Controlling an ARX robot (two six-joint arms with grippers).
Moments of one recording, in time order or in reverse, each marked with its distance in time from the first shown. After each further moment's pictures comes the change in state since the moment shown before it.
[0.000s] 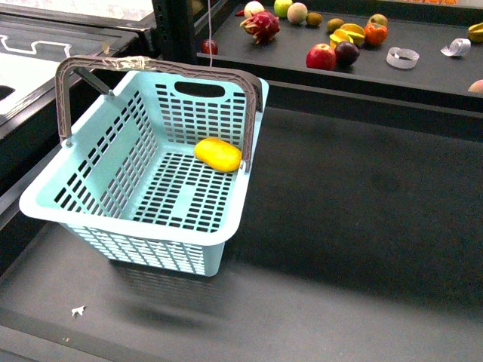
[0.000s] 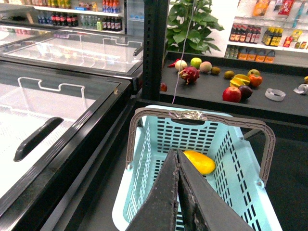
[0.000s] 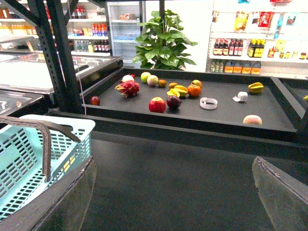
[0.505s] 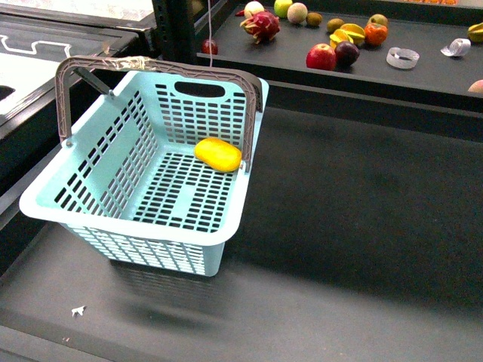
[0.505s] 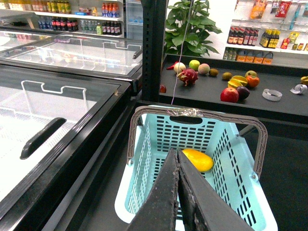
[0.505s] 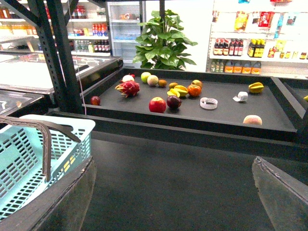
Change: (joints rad) left arm 0.001 -0.385 -0.037 -0.330 0.003 0.007; right arm 0.000 0.000 0.000 0.000 0.000 0.000
